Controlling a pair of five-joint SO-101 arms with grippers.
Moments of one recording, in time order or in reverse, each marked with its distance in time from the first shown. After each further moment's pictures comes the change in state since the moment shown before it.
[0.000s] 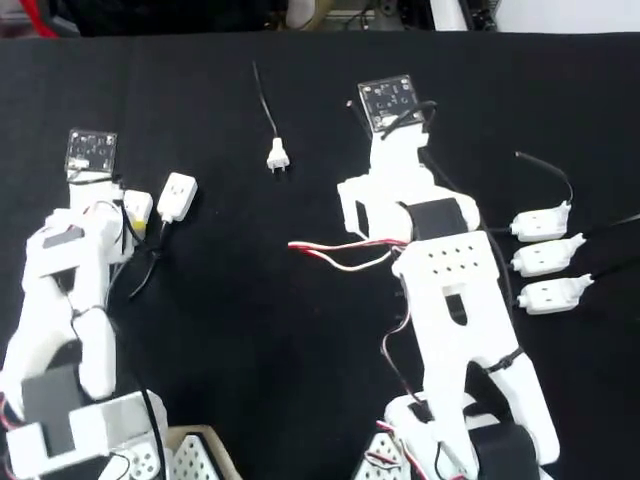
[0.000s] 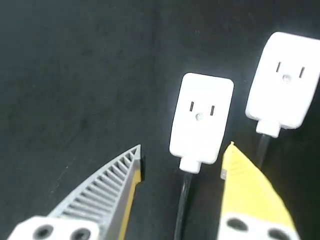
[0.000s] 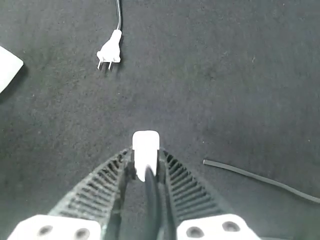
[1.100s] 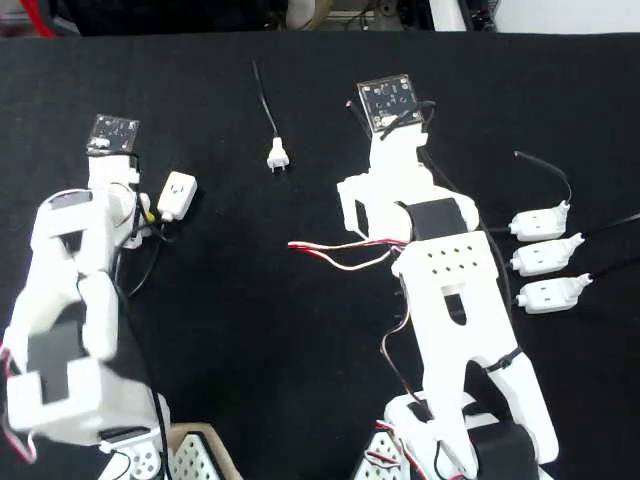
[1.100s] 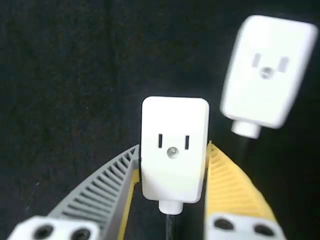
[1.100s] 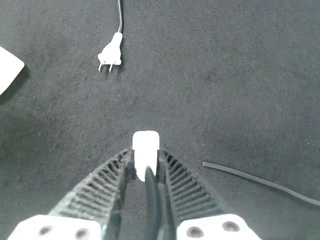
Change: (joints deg) left arm 3.7 7.6 -13.0 14.2 -2.0; right arm 0.0 0.0 0.1 -0.7 0.2
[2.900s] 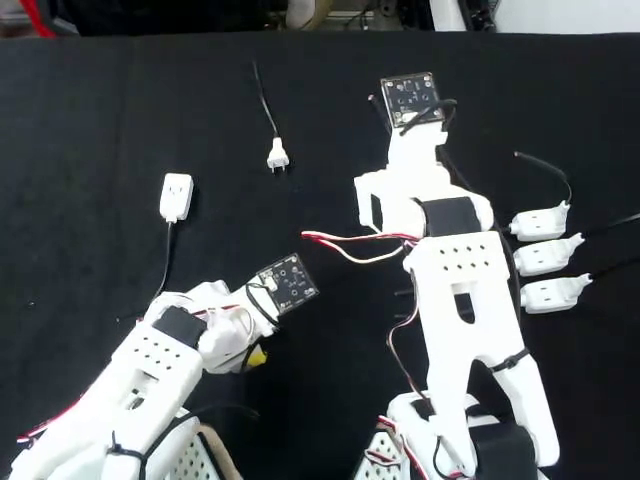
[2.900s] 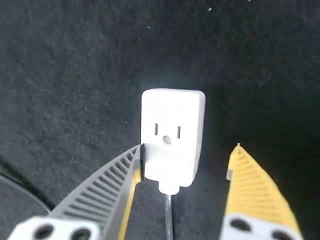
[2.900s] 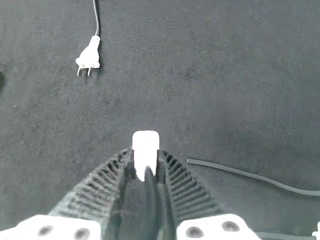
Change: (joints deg) left arm 41.3 -45.5 41.0 12.0 -11.8; right arm 4.0 0.0 0.0 -0.2 0.0
